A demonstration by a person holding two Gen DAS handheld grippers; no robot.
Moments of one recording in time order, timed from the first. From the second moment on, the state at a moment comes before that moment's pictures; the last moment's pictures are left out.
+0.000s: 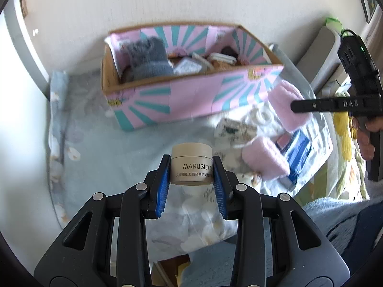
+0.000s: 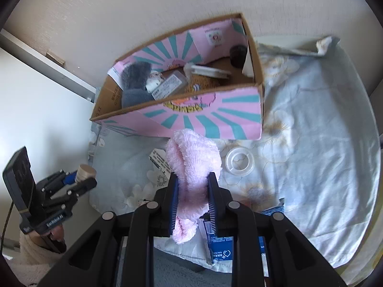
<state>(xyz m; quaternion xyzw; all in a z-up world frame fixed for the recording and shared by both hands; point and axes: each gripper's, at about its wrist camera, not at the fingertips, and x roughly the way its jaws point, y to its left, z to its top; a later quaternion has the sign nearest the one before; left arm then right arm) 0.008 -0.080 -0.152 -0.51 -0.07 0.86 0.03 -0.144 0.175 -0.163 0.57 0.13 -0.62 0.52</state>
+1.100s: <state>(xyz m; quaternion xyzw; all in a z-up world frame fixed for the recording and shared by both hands) -0.161 -0.107 -0.100 -0.49 -0.05 0.87 0.03 -0.182 0.042 -0.084 0.49 0.17 -0.64 0.57</state>
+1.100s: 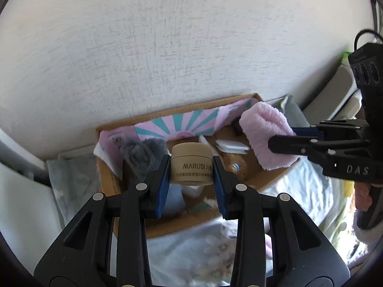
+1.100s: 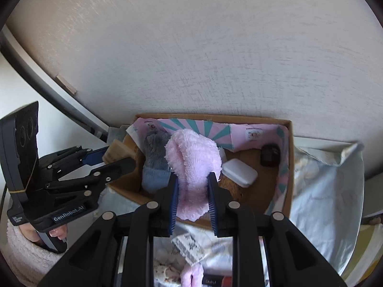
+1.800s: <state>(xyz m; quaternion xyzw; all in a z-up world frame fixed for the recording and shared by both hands) -0.185 -0.132 -0.141 -0.51 -0.06 0.86 0.01 -0.186 0.003 -0.126 0.53 0.20 -0.61 0.56</state>
